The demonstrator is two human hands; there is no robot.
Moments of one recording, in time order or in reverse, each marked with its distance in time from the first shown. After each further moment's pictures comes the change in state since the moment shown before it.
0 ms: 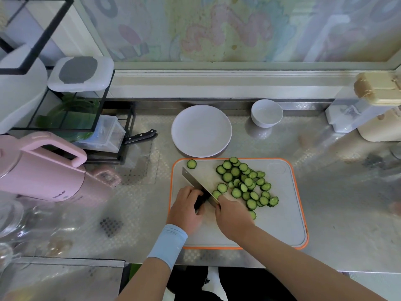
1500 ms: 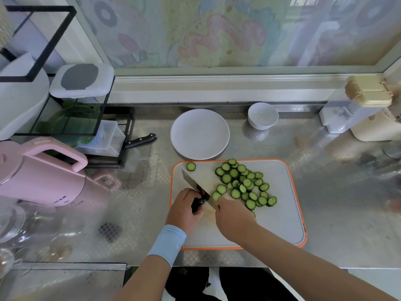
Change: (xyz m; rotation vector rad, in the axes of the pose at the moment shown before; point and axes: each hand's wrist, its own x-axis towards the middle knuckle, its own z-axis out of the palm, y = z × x) left_hand 0.003 -0.008 -0.002 -0.087 -0.004 -0.028; right_hand -0.014 -0.017 -0.022 -0.092 -0.044 0.023
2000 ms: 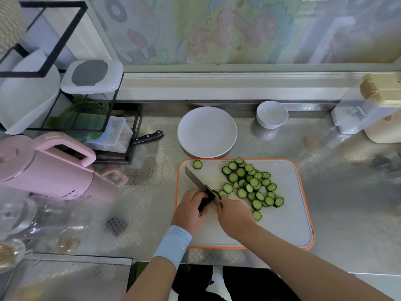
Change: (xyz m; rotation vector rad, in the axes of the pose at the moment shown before) left_hand -0.008 0.001 -0.002 0.044 -0.022 0.052; right_hand 0.016 0.002 0.022 0.099 0.014 -0.033
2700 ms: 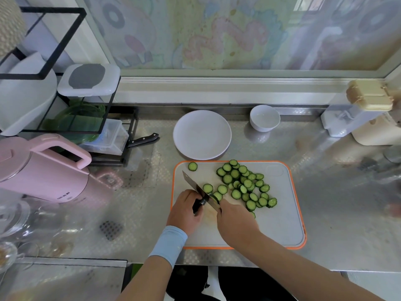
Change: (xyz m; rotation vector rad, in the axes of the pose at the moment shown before) left_hand 0.002 0.000 0.001 -0.022 0.036 -0.037; right_hand -0.033 -0.005 -0.018 -0.067 0.070 0.027
